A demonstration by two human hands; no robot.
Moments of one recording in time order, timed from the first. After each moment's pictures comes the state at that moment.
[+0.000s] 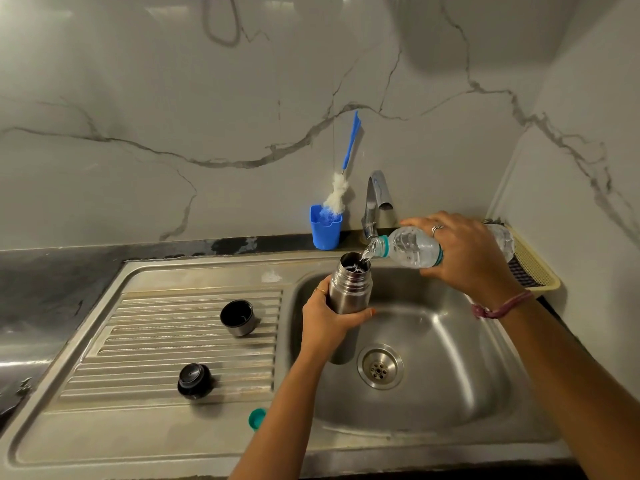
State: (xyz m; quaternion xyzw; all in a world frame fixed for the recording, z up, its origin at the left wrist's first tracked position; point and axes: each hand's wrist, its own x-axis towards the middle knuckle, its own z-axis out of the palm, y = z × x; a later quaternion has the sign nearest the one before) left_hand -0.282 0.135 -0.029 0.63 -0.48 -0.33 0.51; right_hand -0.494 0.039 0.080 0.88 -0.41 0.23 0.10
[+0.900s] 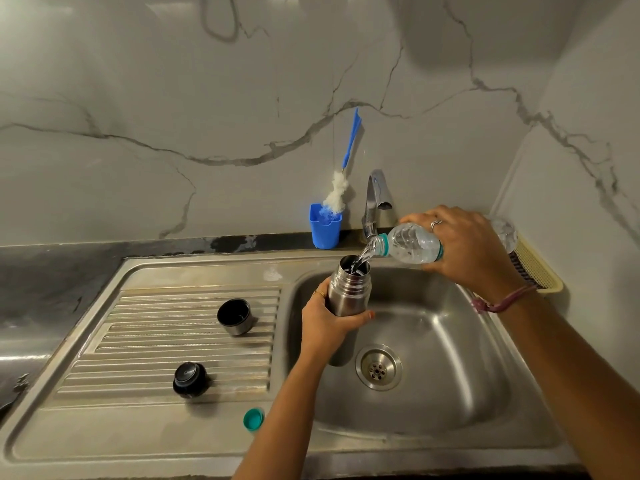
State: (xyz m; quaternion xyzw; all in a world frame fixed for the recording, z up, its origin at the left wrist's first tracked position) left_hand -0.286 0.131 -0.039 0.65 -0.46 -0.32 0.52; right_hand -0.497 0.026 0.083 0.88 -0.39 0.23 0.13
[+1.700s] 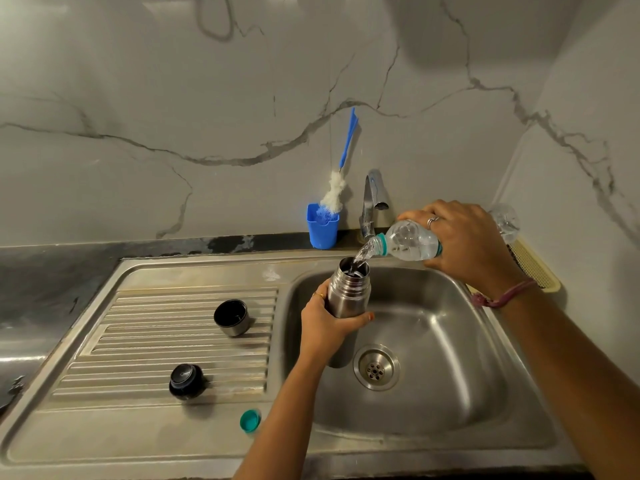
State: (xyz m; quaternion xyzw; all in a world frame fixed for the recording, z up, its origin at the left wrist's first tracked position) left_hand -0.291 0.129 -0.040 0.65 -0.47 -0.32 0.50; right_hand -0.499 0.024 0.093 0.89 -0.36 0.23 0.17
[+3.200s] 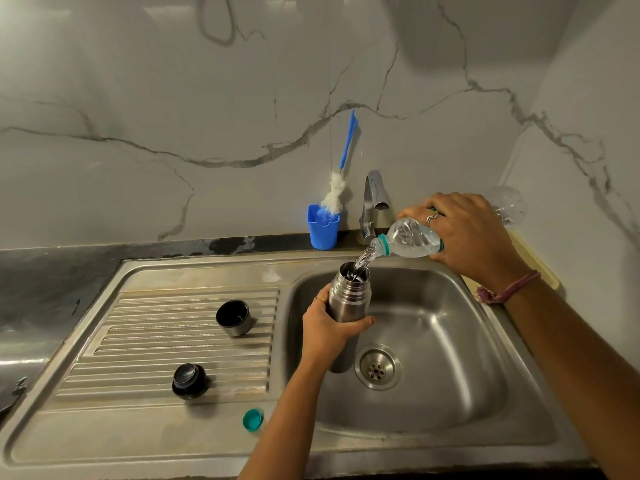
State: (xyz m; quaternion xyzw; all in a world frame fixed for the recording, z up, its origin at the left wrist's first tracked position) left_hand -0.292 0.138 -0.040 0.64 -0.46 -0.33 0.51; right_hand -0.501 0.021 0.098 0.88 -0.34 0.23 0.24
